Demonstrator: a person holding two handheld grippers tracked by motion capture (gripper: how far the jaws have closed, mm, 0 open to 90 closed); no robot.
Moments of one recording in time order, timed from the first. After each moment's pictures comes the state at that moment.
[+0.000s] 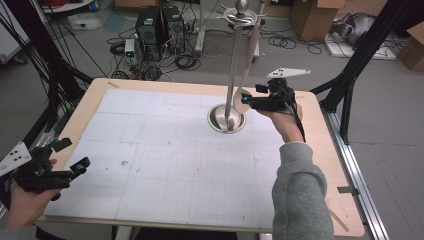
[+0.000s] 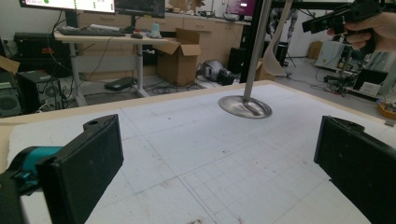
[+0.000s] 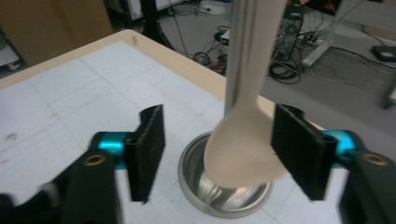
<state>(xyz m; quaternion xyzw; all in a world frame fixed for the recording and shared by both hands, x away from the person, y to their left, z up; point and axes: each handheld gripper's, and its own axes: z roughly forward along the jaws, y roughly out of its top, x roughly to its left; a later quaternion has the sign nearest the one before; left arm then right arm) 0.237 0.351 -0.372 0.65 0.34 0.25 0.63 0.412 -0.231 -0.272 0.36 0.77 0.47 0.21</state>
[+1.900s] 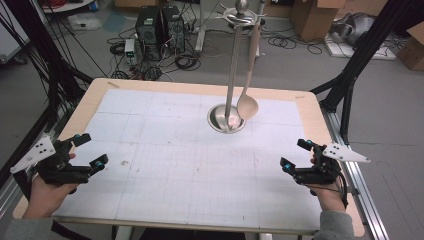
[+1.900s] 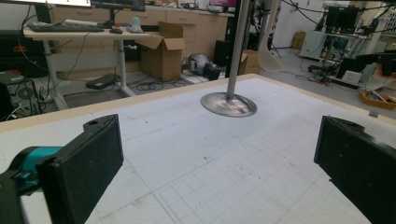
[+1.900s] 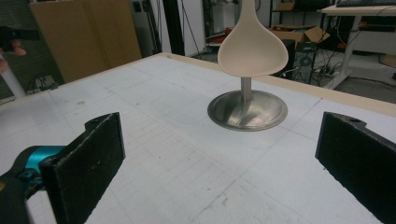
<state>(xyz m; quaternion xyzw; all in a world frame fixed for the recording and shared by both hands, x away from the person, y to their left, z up) 0.255 0.317 -0.370 0.67 0.32 0.24 0.63 0.271 -0.346 -0.375 0.34 0.70 0.59 0.20</state>
